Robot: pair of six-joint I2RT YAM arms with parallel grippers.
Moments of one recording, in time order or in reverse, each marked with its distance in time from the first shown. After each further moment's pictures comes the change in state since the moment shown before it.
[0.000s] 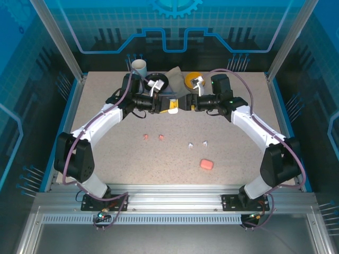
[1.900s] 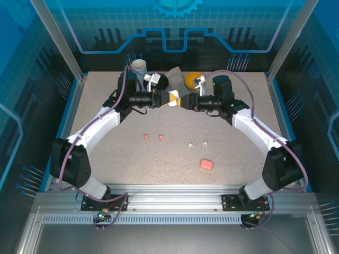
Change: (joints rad) left arm -0.010 -0.068 -0.047 0.224 -0.109 -0.159; right arm 0.006 -0.035 -0.048 0.106 0.017 0.137
